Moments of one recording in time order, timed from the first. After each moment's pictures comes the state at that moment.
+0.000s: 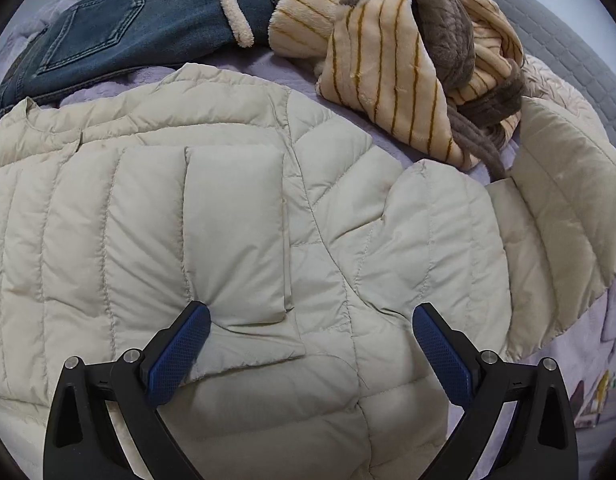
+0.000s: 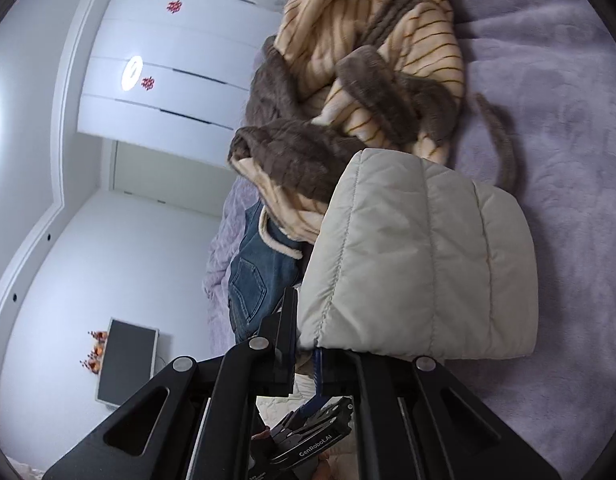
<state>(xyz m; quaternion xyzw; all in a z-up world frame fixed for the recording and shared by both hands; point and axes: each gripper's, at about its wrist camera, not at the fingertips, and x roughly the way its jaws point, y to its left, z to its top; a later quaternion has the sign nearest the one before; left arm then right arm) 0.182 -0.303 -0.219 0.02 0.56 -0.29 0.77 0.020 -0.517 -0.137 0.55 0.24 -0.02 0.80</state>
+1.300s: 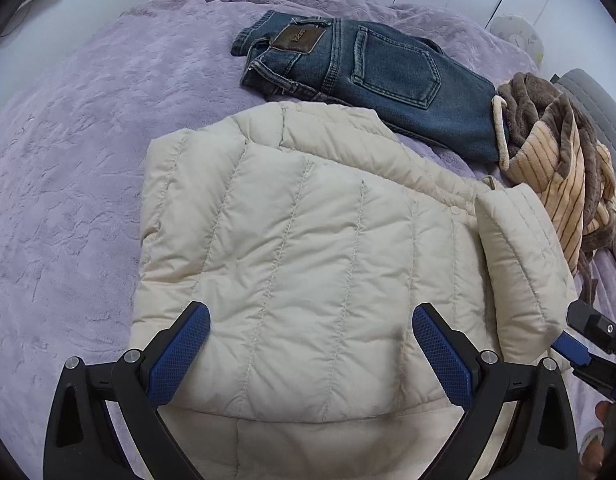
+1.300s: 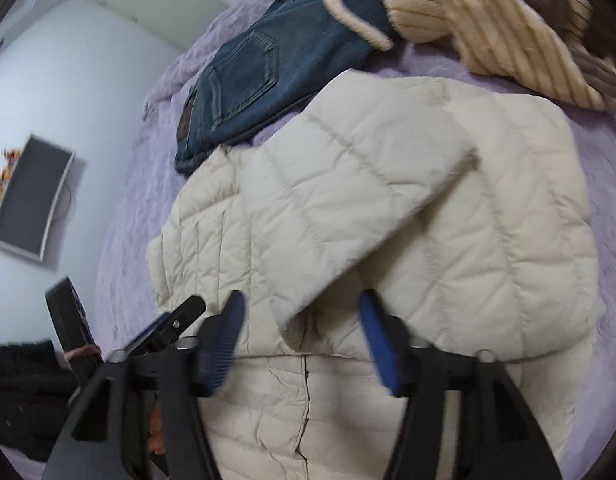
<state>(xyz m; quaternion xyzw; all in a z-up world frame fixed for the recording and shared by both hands) 0.246 -0.044 -0.191 -0.06 0.53 -0.12 0.84 0.146 -0.300 -0.188 0.35 0.47 0.01 0.81</state>
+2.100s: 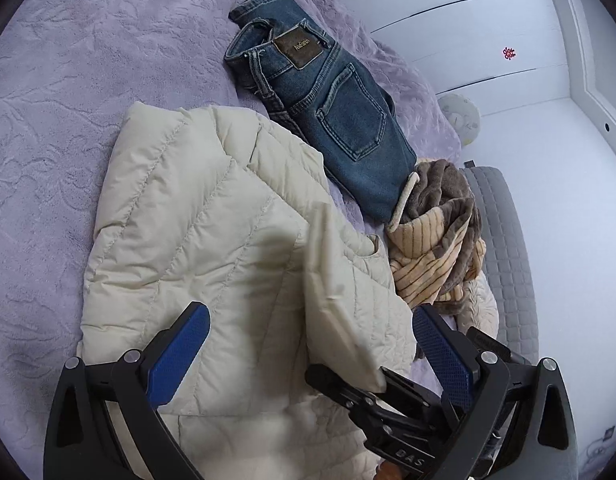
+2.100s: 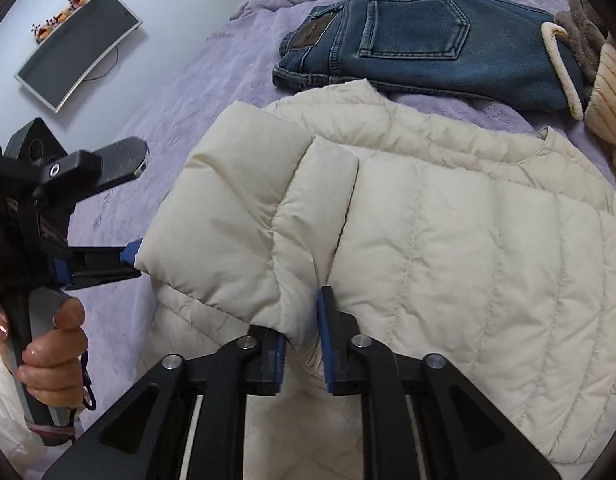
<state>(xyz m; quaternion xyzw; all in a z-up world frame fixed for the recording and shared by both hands) 0.281 0.016 -0.190 -0.34 0.54 -0.27 0.72 0.218 -0.167 -0.196 0.11 0.53 0.16 0.82</state>
